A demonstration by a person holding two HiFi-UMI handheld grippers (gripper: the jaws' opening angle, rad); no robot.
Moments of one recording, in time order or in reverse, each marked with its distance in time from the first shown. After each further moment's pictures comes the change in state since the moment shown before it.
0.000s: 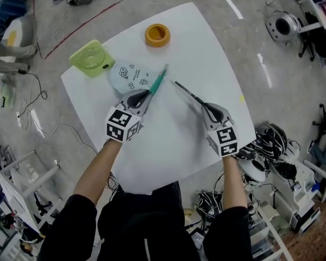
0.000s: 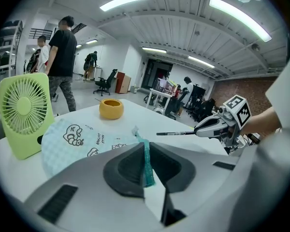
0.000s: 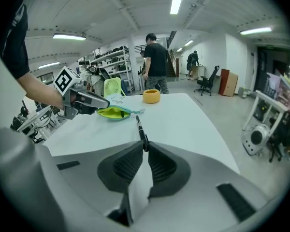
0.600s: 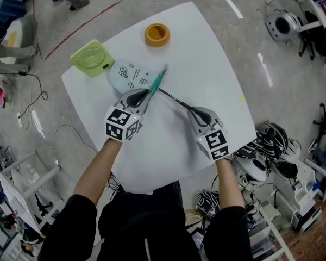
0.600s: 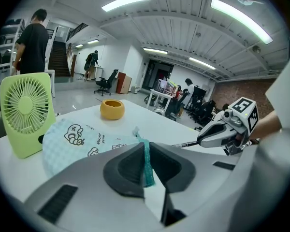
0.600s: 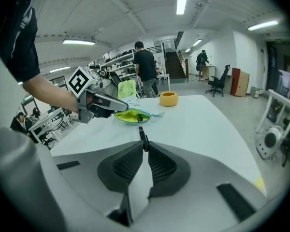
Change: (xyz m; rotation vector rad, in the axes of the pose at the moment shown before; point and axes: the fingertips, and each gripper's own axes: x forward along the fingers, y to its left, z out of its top) left arm -0.003 0.002 0.001 -0.015 -0.007 0.003; right arm 0.010 0.057 0.014 -0.030 -0.034 0.126
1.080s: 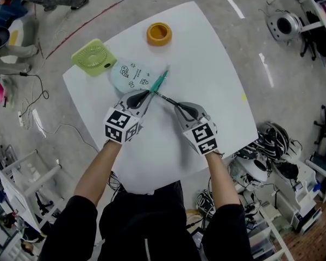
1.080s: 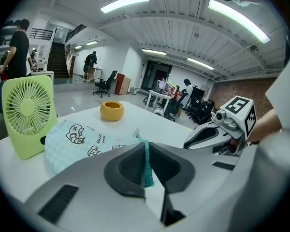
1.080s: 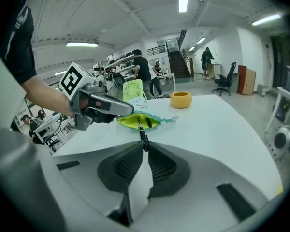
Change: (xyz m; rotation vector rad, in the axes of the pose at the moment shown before) left arm -0.008 -0.003 0.003 0.012 -0.013 -0.010; right arm 0.041 0.029 0.024 0.003 -0.014 0.068
